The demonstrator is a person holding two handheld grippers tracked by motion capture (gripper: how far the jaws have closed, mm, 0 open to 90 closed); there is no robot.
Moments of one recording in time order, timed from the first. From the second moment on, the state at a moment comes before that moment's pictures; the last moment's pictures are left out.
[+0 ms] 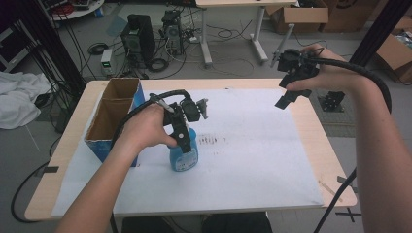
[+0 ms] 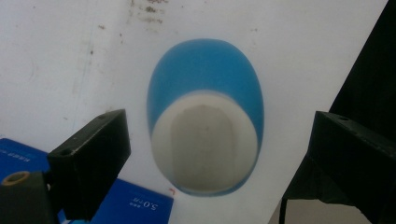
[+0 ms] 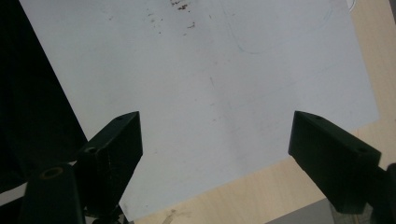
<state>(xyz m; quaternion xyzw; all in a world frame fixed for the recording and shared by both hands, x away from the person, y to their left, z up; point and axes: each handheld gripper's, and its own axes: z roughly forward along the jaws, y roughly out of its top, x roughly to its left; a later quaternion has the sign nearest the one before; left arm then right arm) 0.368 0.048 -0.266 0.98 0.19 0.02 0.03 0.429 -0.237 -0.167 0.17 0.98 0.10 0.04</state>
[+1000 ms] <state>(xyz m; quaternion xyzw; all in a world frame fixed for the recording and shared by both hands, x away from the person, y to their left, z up) 0.373 0.047 -0.289 0.98 0.21 0.02 0.03 0.429 -0.239 -0.171 0.17 0.98 0.10 0.04</state>
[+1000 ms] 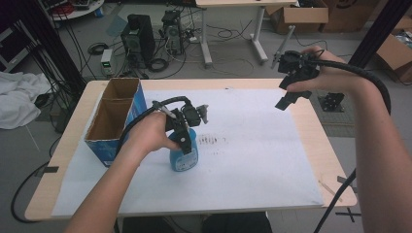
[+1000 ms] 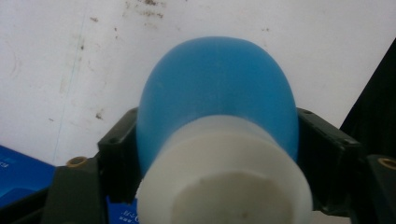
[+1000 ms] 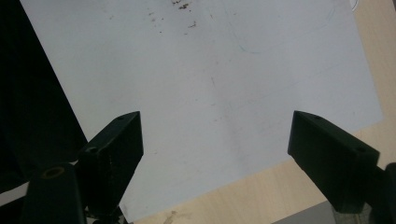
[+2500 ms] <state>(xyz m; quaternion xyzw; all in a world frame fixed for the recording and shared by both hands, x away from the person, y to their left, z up) 0.382 0.051 -0.289 0.97 0.22 0.01 0.02 0.431 -0.241 -0.175 0.17 0.98 0.10 0.03</state>
